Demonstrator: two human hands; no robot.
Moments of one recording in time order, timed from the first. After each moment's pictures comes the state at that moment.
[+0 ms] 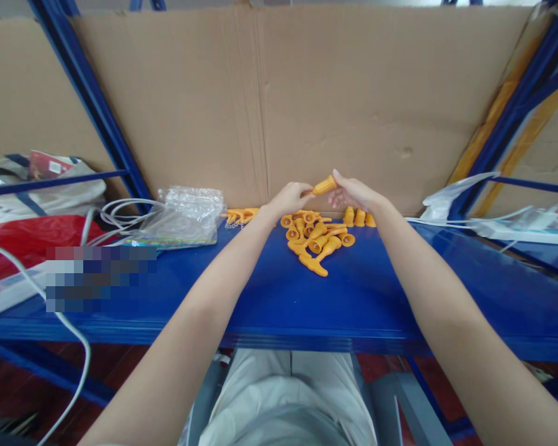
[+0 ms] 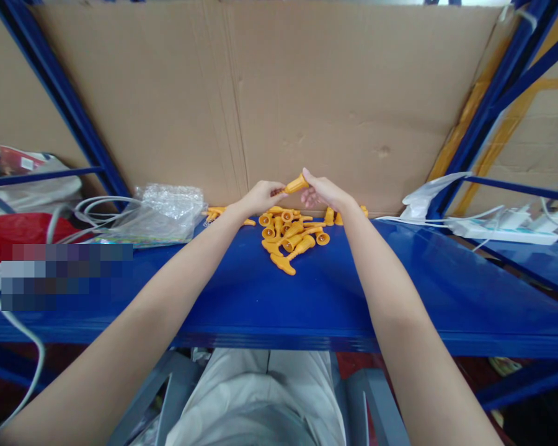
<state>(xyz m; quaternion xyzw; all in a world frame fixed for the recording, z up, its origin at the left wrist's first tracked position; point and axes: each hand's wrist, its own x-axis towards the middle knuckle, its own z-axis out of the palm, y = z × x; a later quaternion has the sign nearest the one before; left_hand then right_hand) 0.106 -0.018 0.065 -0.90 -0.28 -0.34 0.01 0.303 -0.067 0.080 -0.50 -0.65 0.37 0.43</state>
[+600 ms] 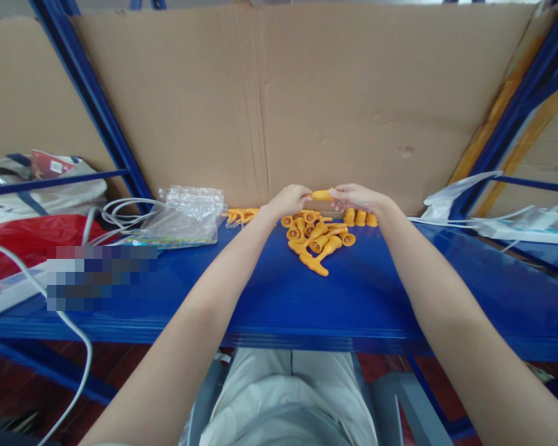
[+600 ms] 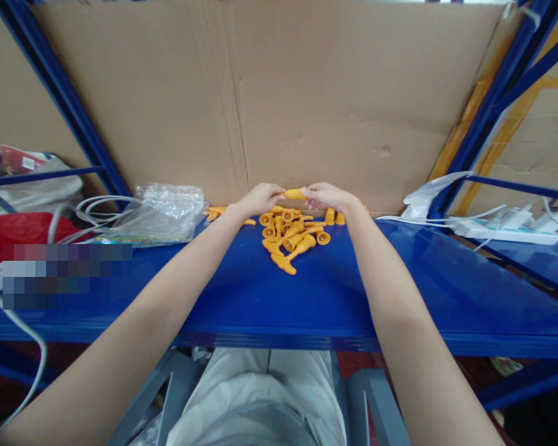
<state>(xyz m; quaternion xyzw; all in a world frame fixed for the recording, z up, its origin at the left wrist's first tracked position) 0.105 -0.010 0.060 -0.90 -0.32 -0.28 0.06 0.318 -0.063 0.074 -0.52 -0.69 0.34 0.37</state>
